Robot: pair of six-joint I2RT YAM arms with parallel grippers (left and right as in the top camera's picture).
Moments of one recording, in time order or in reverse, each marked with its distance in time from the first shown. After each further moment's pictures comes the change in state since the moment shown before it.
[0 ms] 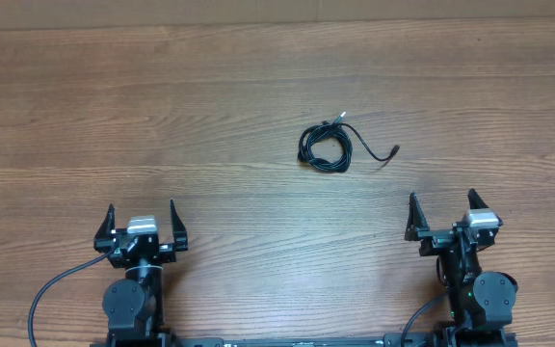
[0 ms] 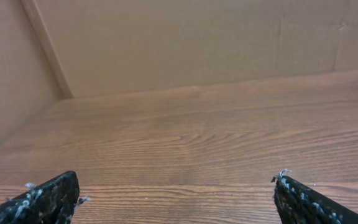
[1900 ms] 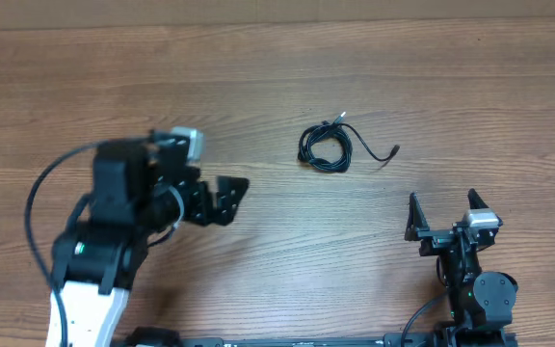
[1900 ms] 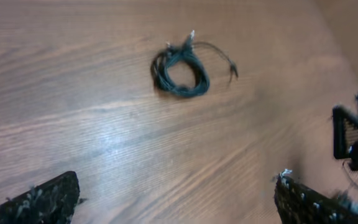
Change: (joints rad) left arm -0.225 1.020 1.076 -0.787 0.553 -0.298; right arm 0.000 0.000 0.000 0.000 0.000 0.000
